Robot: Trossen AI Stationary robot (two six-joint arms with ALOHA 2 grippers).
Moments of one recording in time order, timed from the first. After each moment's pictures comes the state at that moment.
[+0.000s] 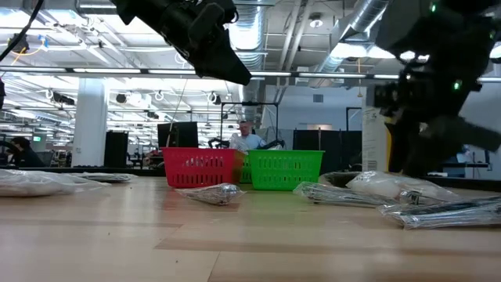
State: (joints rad) left arm 0.00 1.46 0.92 -0.01 -0.24 -0.01; right arm 0.33 1.52 0.69 -0.57 0.44 0.33
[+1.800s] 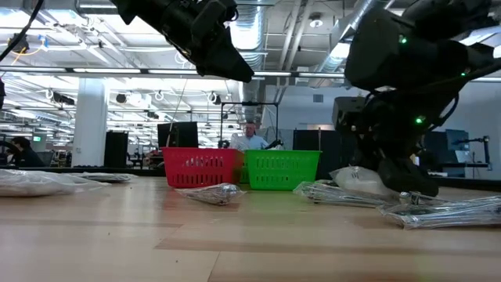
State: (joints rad) left arm 0.00 1.46 0.92 0.01 -0.24 -0.01; right arm 0.35 1.82 0.82 -0.46 0.72 0.30
